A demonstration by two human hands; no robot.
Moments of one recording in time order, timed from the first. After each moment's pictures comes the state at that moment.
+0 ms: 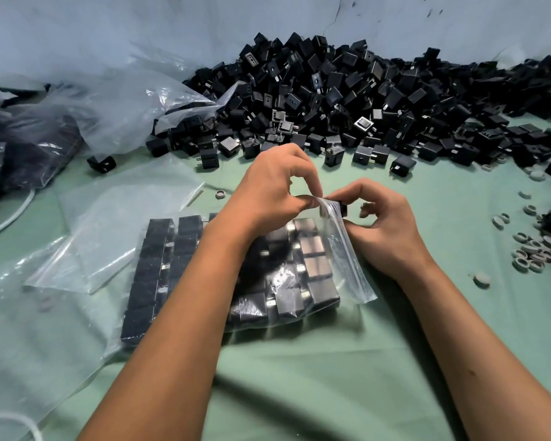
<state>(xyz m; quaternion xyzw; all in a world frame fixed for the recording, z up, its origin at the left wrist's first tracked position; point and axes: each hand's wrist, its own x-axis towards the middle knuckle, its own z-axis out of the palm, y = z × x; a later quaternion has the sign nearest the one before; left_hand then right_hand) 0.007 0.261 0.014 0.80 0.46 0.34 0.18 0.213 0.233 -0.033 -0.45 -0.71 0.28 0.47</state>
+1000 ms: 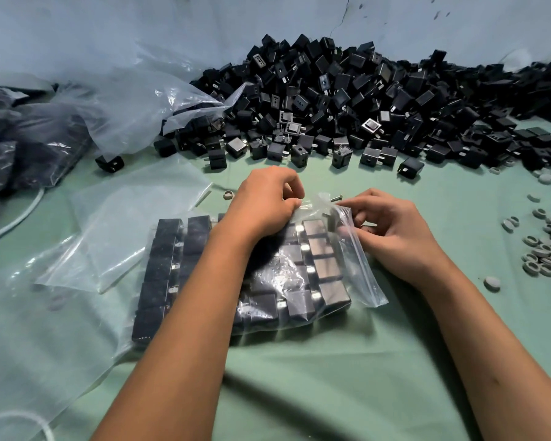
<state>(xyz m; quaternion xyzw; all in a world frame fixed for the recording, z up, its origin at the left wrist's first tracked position) -0.009 0.269 -0.008 0.71 0.61 0.28 0.22 0.217 0.224 -0.025 -0.46 -0.70 0.36 0.41</state>
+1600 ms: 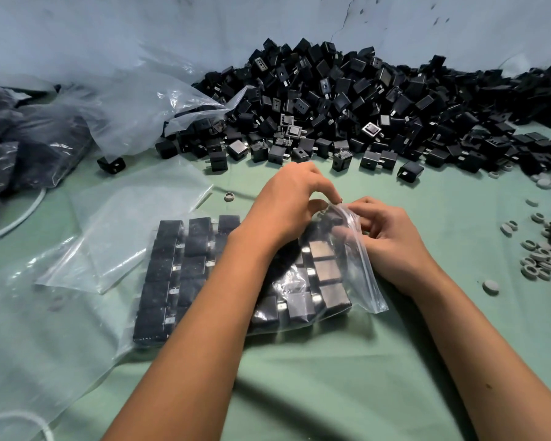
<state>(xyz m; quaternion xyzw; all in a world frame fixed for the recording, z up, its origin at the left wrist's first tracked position) 0.018 0.263 0.002 0.82 0.50 0.26 0.13 0.202 0.220 -0.025 -0.46 -0.65 0.41 0.44</state>
